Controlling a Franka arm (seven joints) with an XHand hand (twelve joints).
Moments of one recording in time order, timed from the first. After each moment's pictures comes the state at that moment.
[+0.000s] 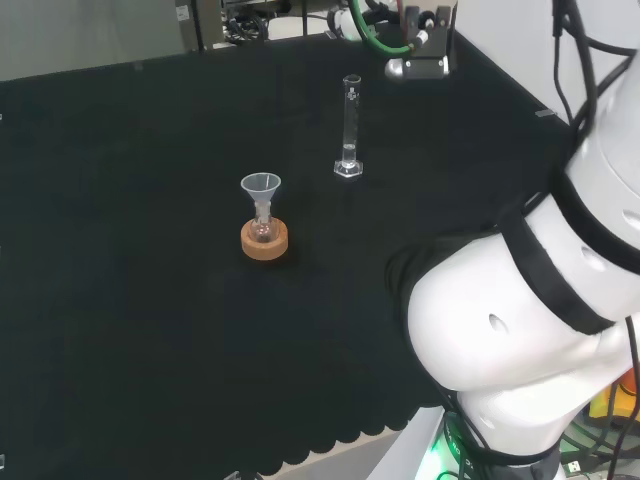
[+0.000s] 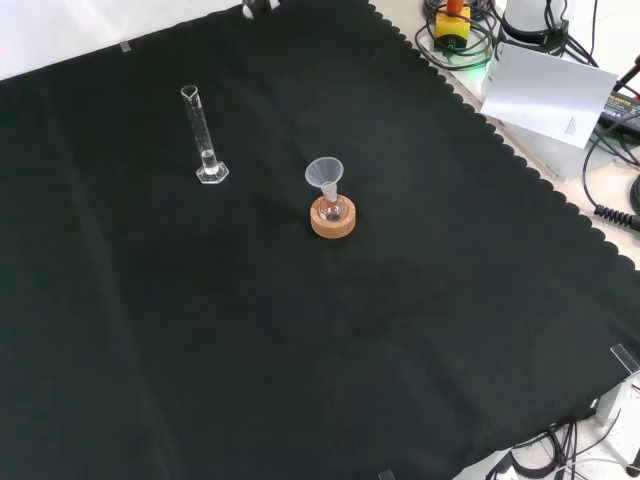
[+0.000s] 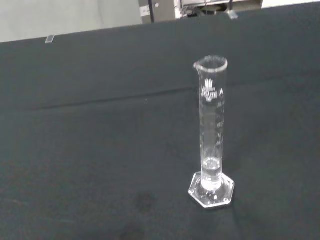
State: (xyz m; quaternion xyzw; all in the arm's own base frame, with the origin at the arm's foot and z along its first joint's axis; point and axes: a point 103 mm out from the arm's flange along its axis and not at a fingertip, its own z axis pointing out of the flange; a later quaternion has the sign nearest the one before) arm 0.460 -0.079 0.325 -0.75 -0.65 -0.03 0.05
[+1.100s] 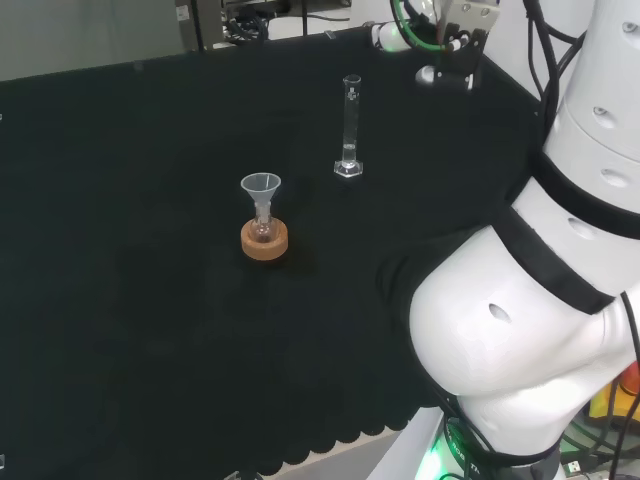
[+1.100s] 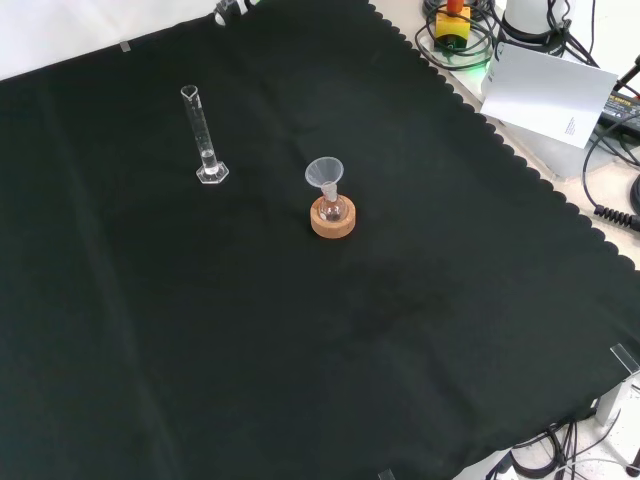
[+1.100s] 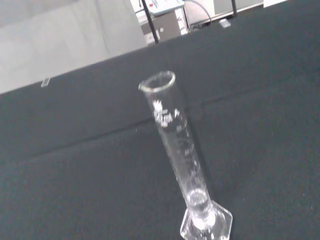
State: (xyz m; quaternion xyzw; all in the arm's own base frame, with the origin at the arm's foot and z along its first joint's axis) arm 0.490 -0.146 0.294 -0.76 -0.64 -0.13 0.08
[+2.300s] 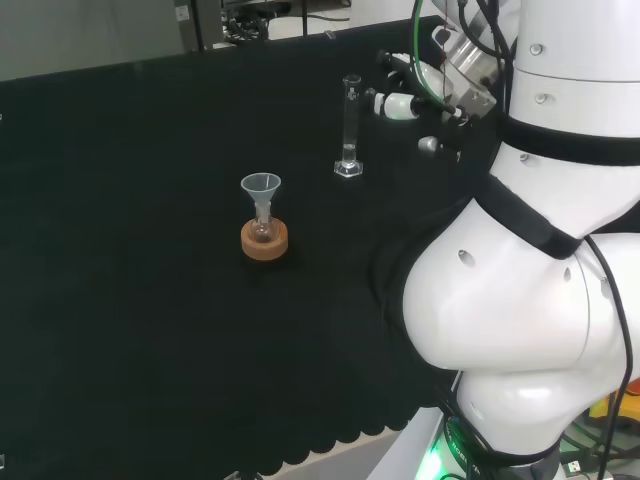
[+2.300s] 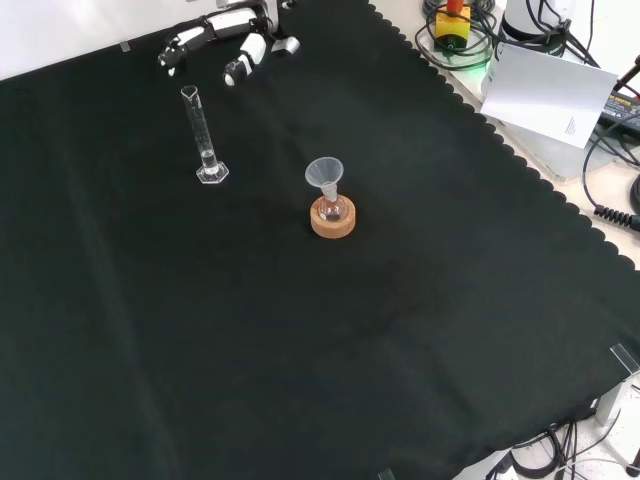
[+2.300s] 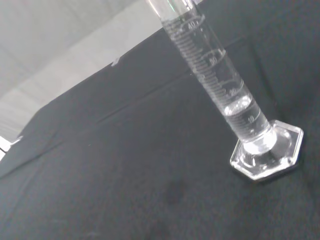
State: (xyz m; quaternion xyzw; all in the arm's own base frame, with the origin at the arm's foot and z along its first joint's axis) arm 0.508 -0.158 0.153 -0.67 -0.68 -0.25 0.19
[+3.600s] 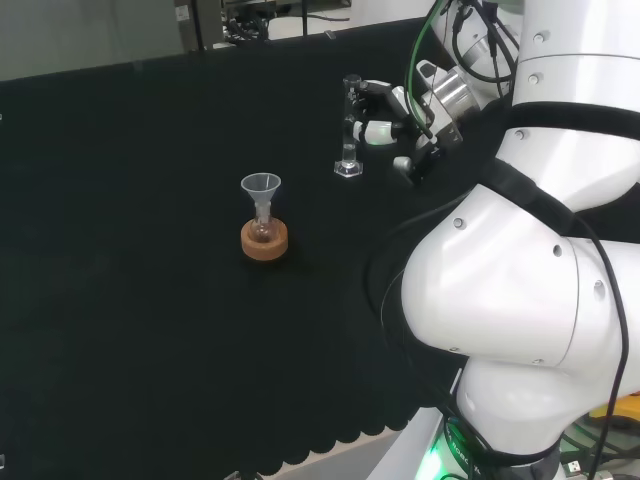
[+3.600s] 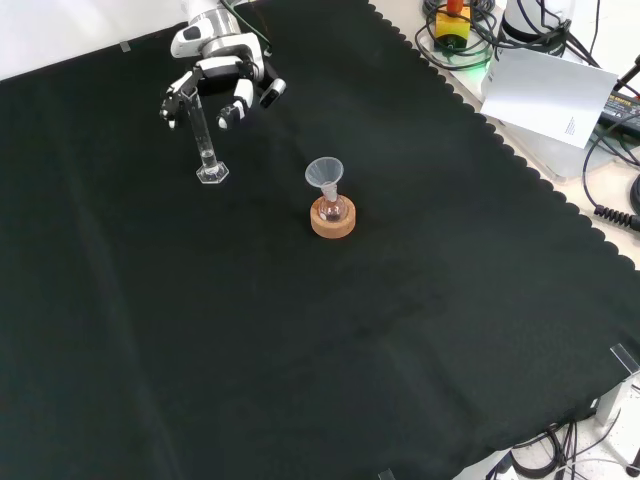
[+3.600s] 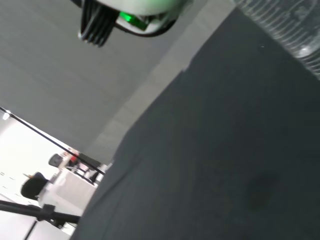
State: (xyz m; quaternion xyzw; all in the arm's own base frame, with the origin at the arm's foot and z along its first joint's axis) arm 0.555 -0.126 0.095 -0.58 -0.67 -0.38 0.27
